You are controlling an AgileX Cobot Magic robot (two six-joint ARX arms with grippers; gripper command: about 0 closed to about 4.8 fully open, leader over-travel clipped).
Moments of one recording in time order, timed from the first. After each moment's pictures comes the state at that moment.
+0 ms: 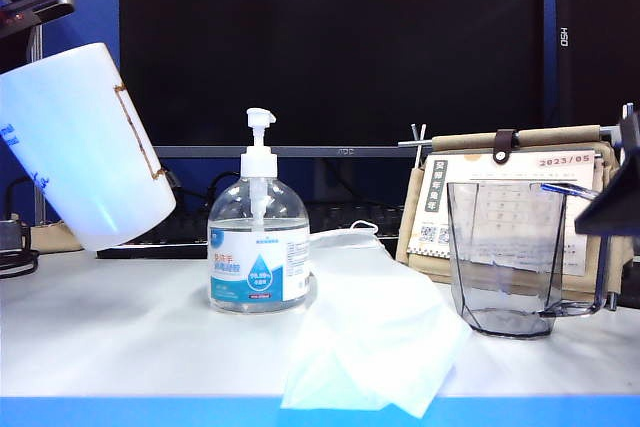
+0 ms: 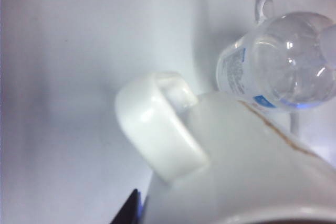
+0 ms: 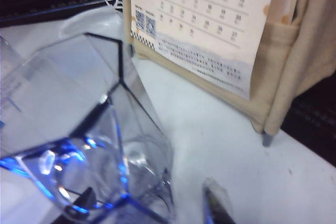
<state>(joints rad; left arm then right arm) -0.29 1.09 0.87 -0.69 0.15 -0.24 0.49 0.66 0.01 0.30 0.11 0.36</state>
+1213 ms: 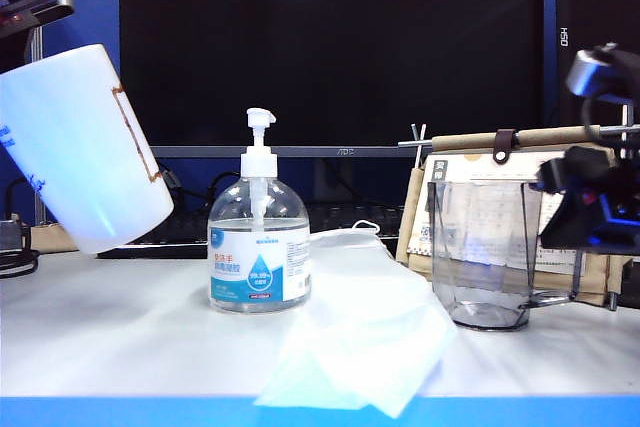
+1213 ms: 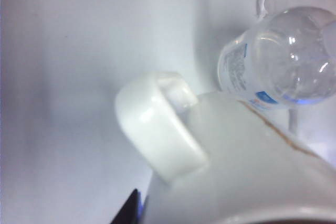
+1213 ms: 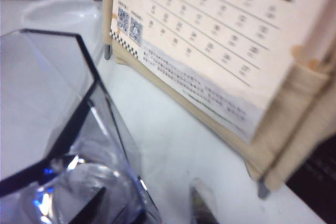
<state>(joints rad) -0.29 1.09 0.87 -0.71 0.15 -0.23 0.48 1.10 0.13 0.55 0.16 0.23</state>
